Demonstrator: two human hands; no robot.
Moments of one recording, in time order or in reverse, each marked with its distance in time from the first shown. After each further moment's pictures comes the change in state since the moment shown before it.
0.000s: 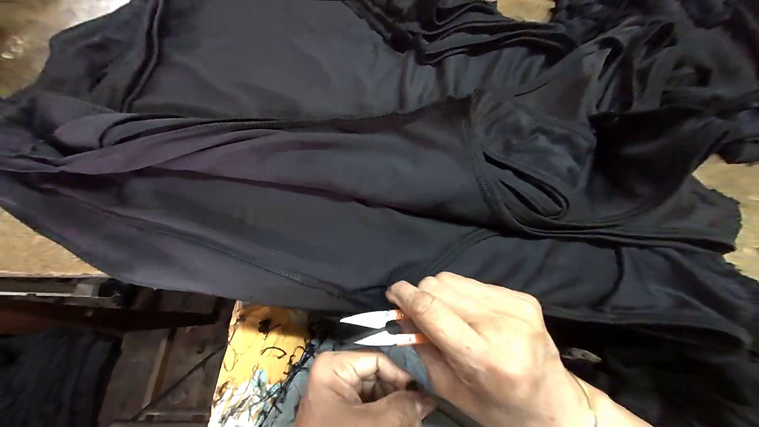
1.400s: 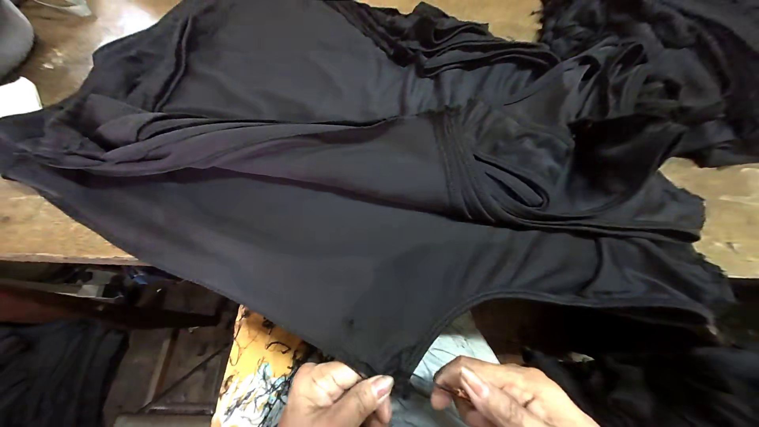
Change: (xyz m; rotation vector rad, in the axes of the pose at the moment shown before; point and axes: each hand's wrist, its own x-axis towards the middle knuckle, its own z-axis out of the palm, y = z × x) left_hand -0.032 -0.009 -0.015 -0.156 0.051 -0.059; right_hand -0.070 -0.024 -0.049 1.074 -0.447 0.754
